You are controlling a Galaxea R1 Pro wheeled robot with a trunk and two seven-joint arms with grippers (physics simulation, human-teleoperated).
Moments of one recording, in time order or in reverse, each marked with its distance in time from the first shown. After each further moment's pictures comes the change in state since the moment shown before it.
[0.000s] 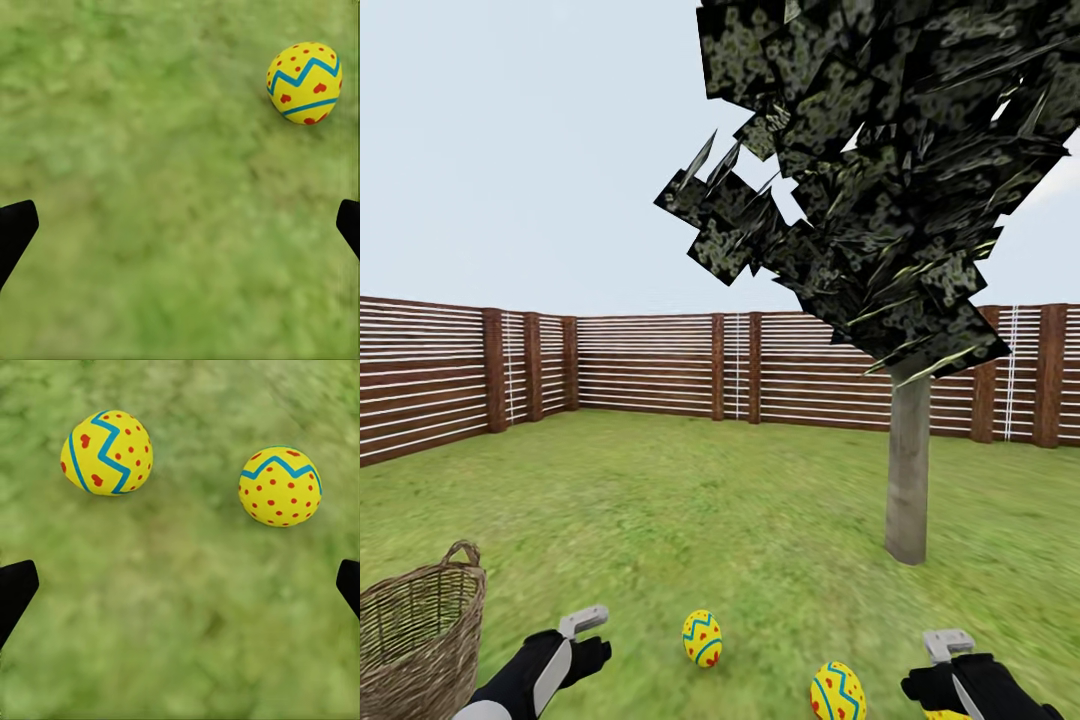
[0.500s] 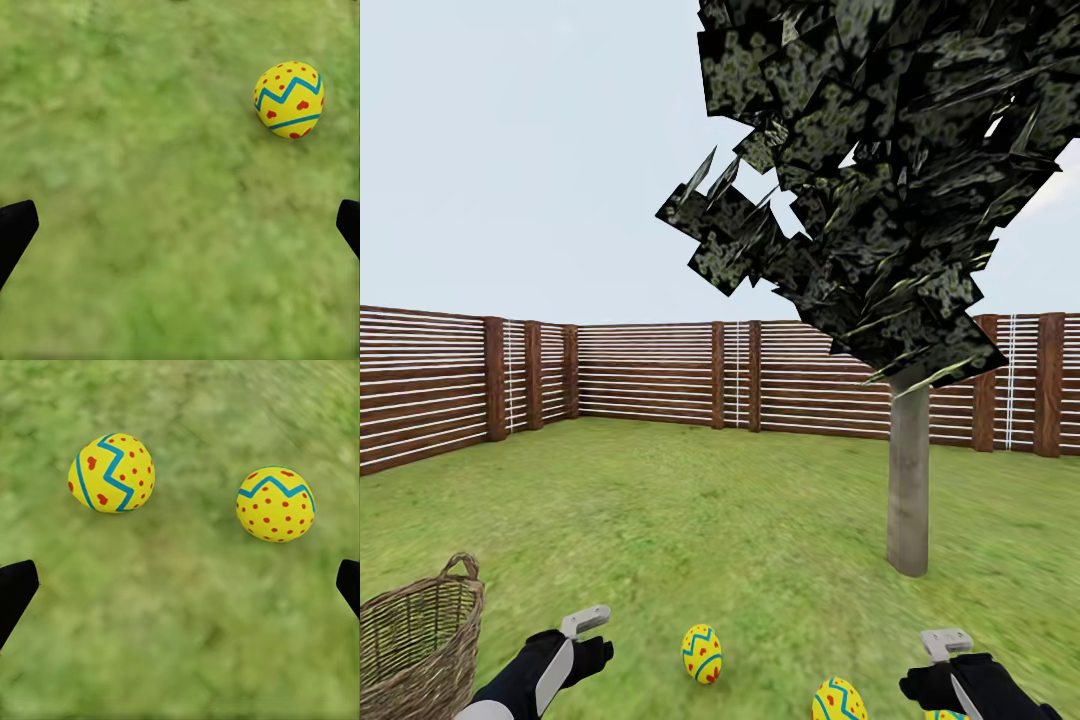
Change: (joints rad) left arm -0.001 -0.006 0.000 0.000 -0.001 0.000 0.000; right arm 0.000 0.003 0.001 -0.001 0.001 -0.002 0.001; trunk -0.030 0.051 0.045
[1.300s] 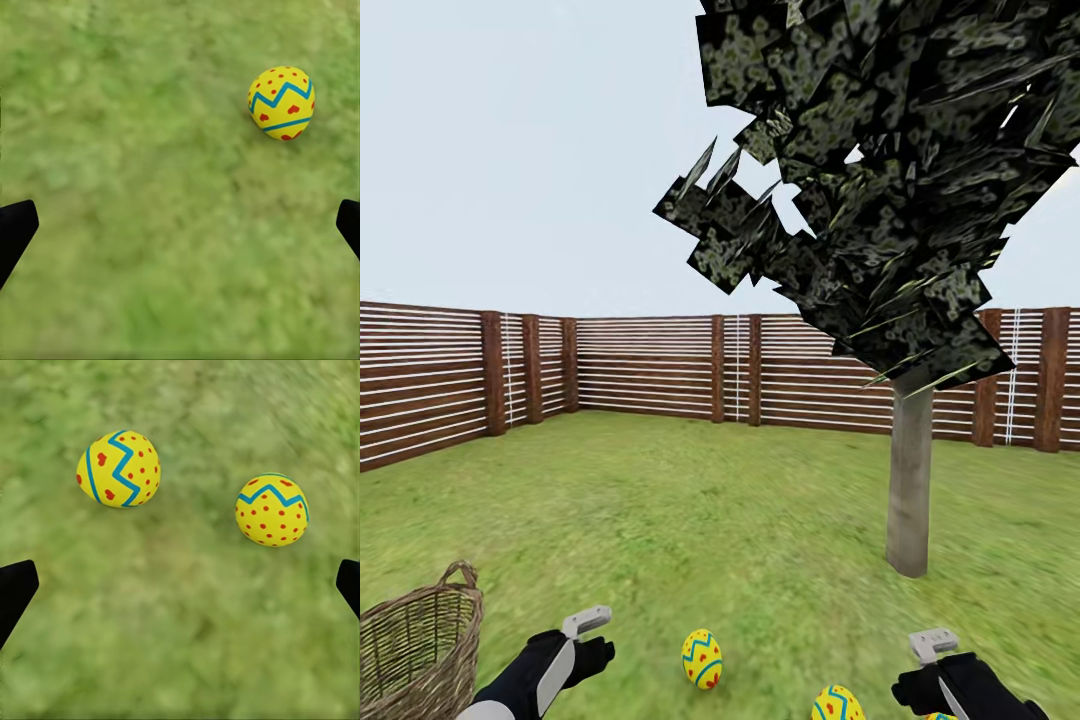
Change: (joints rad) left arm 0.001 -0.003 0.000 0.001 0.000 0.000 0.000; right arm 0.000 0.013 0.082 0.000 -0.004 0.008 -0.015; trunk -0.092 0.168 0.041
